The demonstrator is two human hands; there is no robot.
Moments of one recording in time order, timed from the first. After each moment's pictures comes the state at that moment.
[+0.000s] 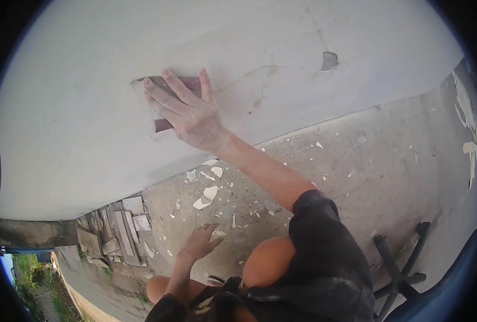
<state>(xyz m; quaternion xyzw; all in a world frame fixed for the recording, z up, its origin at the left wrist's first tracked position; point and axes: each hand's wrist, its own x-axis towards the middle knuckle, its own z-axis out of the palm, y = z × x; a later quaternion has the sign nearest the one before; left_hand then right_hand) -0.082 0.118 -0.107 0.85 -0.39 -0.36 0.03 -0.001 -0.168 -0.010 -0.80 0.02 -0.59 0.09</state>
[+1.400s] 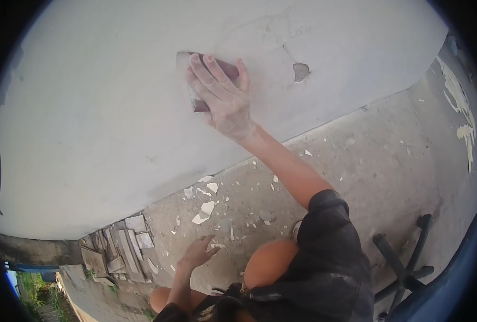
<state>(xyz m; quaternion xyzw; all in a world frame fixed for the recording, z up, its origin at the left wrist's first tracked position) -0.074 0.122 -0.120 0.85 -0.37 -0.38 0.00 -0.044 -0.254 0.002 -0.75 0.09 -0.66 0.02</state>
